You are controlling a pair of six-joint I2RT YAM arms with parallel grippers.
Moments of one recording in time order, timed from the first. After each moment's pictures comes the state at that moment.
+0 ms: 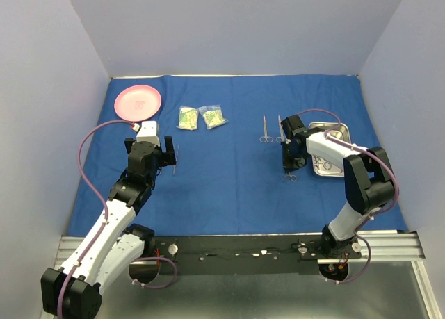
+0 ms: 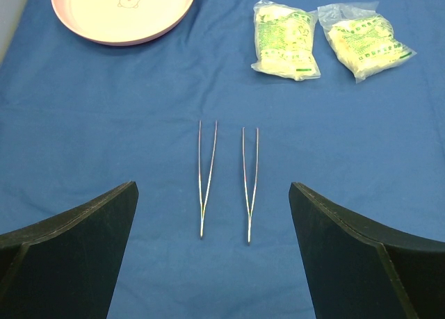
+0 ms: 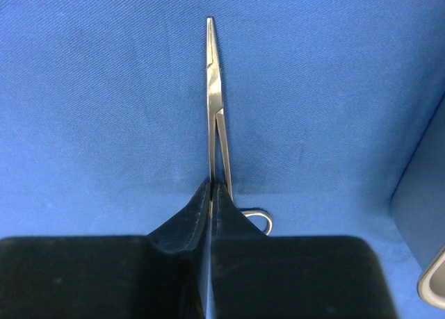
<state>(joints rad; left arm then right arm) -0.34 0.75 0.57 -0.18 -0.35 -0.16 0.35 1.69 1.01 -0.62 0.07 0.37</state>
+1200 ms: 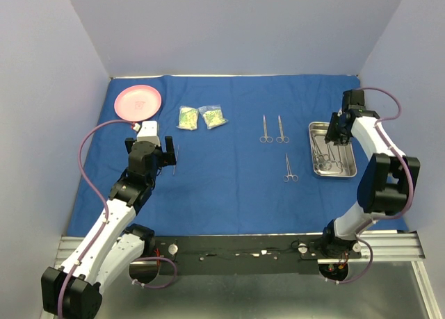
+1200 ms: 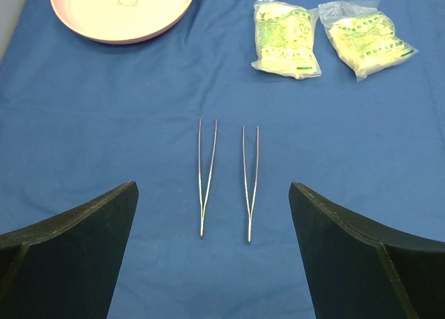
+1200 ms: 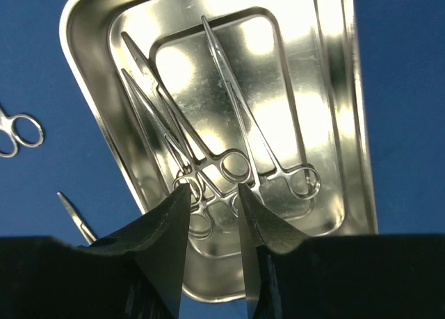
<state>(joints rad) -0.34 0.76 0.57 -0.18 -0.35 -0.16 -0.13 1.66 1.24 -0.66 0.06 0.18</state>
